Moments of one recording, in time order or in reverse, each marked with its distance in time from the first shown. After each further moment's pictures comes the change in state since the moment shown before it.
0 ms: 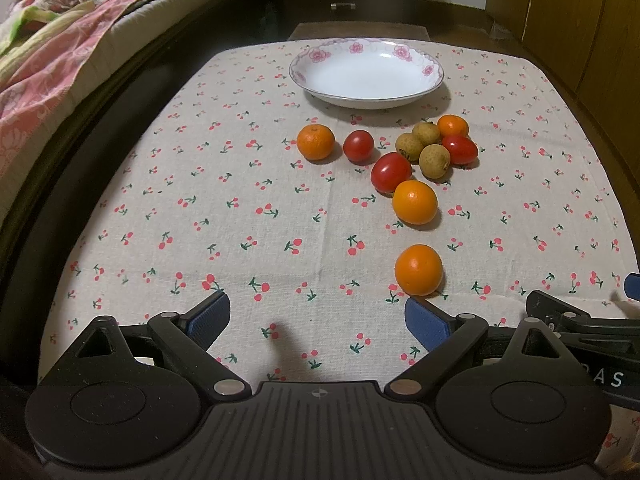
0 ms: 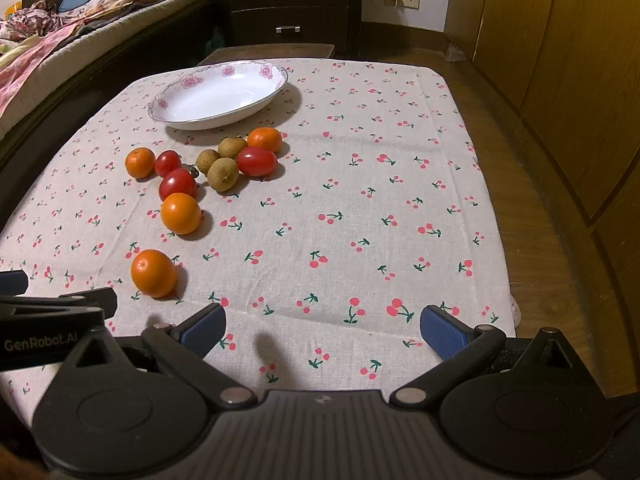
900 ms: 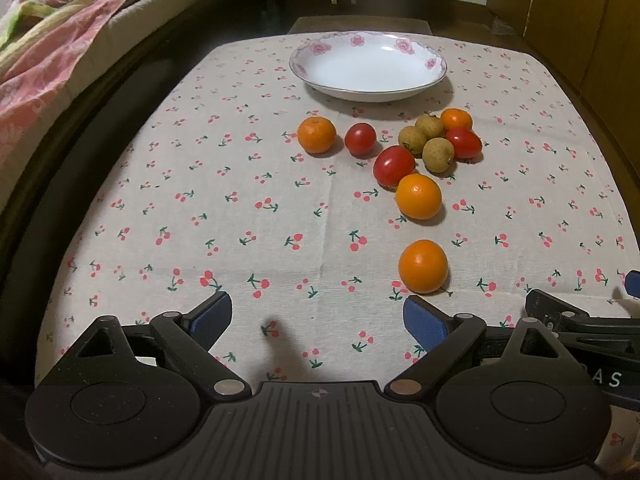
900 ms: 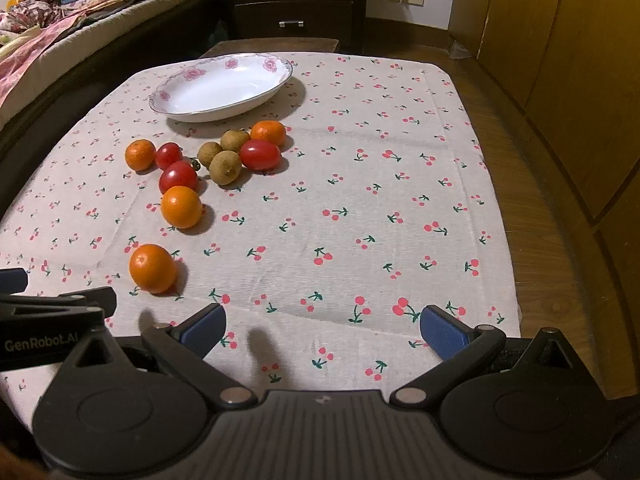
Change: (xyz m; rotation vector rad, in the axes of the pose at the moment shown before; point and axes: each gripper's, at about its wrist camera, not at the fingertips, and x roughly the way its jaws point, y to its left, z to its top) left arm 0.006 0.000 0.000 0.003 0.014 -0.001; right arm 0.006 0.003 0.002 -0.018 0.017 -0.006
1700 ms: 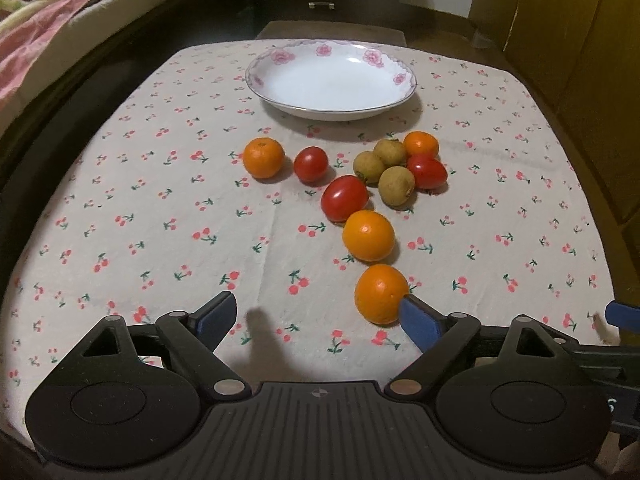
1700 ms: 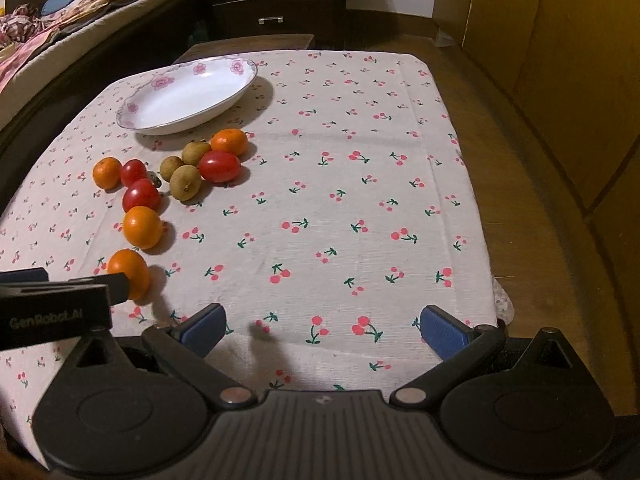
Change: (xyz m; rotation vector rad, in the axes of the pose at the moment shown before) left arm 0.018 -0.019 0.025 -0.035 -0.010 -0.112; right arm 0.009 -0.029 0.014 0.051 0.019 -0.002
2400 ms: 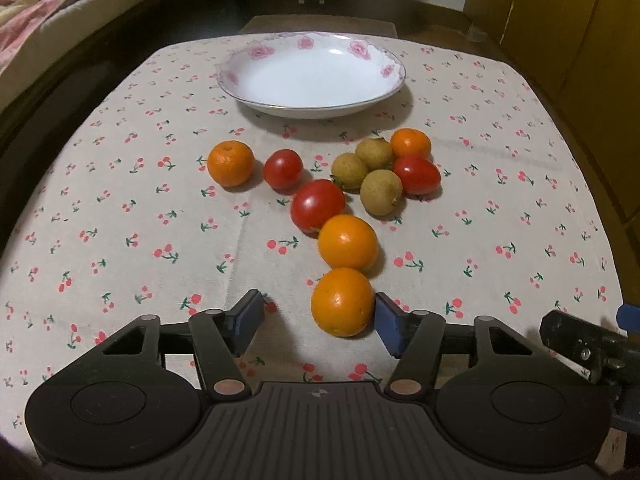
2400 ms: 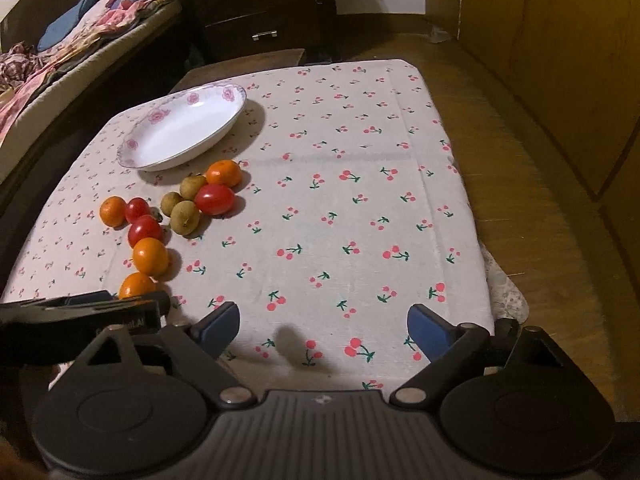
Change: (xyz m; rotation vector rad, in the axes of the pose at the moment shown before) left arm 0.026 -0.013 0.010 0.012 0.007 -0.005; right arm -0.005 -0.020 0.011 0.076 -0.010 0.074
